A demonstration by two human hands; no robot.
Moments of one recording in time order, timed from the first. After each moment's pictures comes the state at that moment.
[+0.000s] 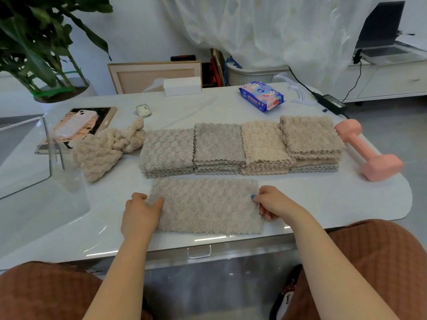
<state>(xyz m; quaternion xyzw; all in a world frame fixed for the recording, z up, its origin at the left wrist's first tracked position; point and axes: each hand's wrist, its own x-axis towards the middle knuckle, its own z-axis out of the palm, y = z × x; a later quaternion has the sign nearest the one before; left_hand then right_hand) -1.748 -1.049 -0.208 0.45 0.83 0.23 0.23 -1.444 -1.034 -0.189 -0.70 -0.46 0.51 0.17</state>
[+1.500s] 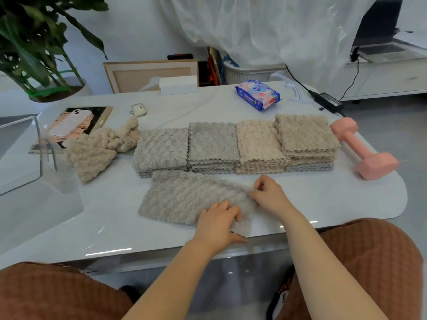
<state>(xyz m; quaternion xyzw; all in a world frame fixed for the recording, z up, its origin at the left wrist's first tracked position) -1.607 -1.072 -0.216 0.82 0.54 0.05 0.18 -1.435 -1.029 -0.204 -0.70 -0.53 0.40 0.27</state>
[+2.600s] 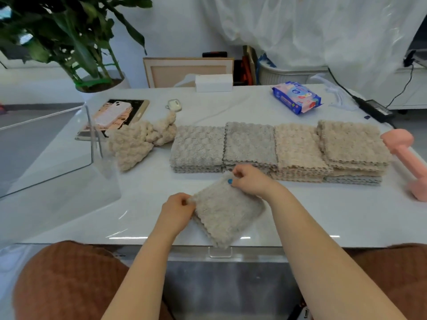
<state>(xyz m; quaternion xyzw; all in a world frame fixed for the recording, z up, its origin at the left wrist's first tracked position) -1.743 -1.061 -0.192 0.46 0.74 0.29 0.41 -1.547 -0.973 -0.169 -0.59 -0.68 0.42 0.10</state>
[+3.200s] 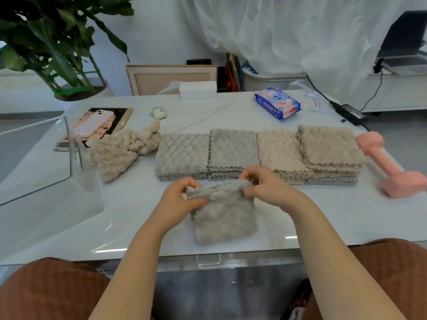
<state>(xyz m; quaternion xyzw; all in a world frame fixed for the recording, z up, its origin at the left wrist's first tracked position) -1.724 -1.038 -0.157 0.59 0.59 0.34 0.43 -1.489 -1.005 -0.133 -0.56 -0.66 0.46 0.20</state>
